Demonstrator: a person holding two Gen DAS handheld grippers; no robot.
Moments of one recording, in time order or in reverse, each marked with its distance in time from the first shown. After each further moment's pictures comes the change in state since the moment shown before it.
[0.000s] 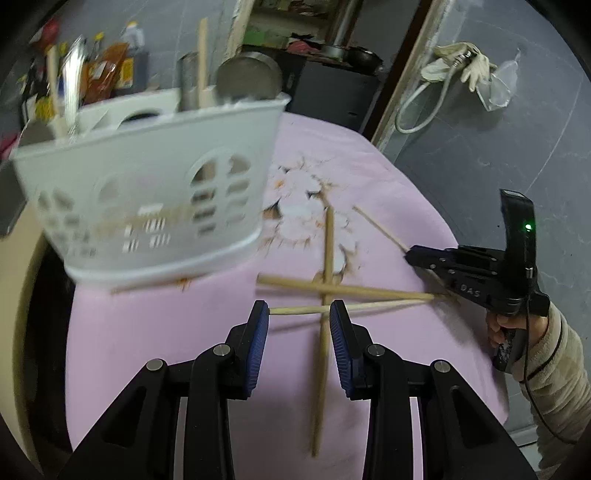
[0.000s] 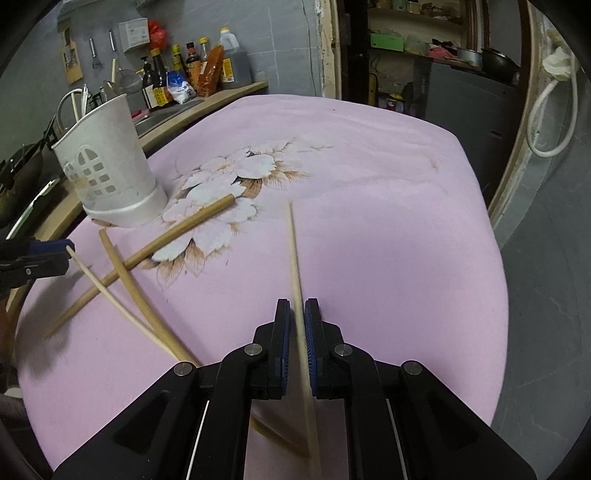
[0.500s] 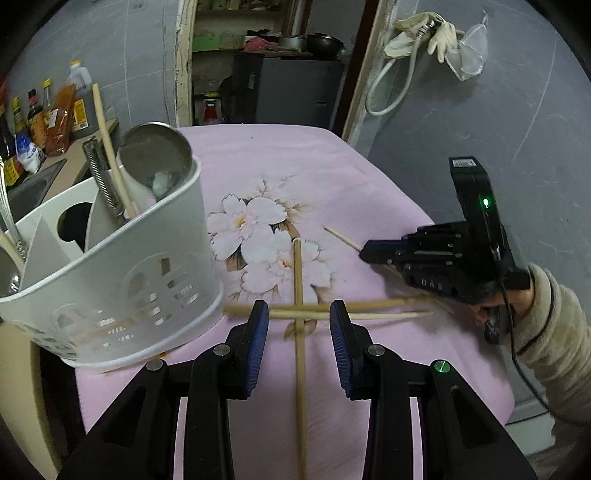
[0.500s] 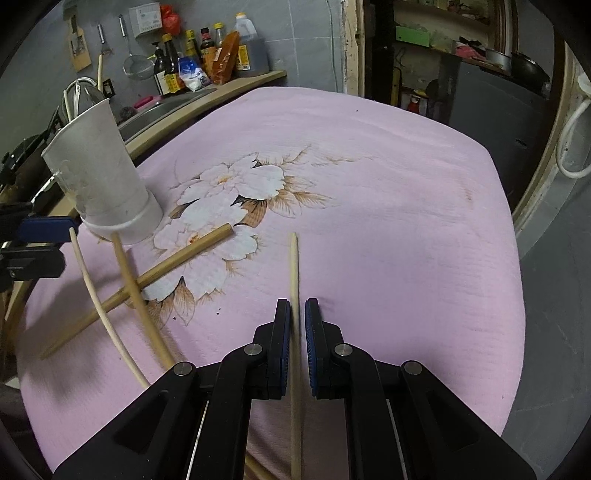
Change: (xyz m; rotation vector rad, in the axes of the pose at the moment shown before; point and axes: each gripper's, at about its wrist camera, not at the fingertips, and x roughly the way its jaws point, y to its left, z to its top) left arm 0.038 -0.026 0.046 0.161 0.048 -0.011; right arm 0.028 -0.004 0.037 -0.062 0.054 0.058
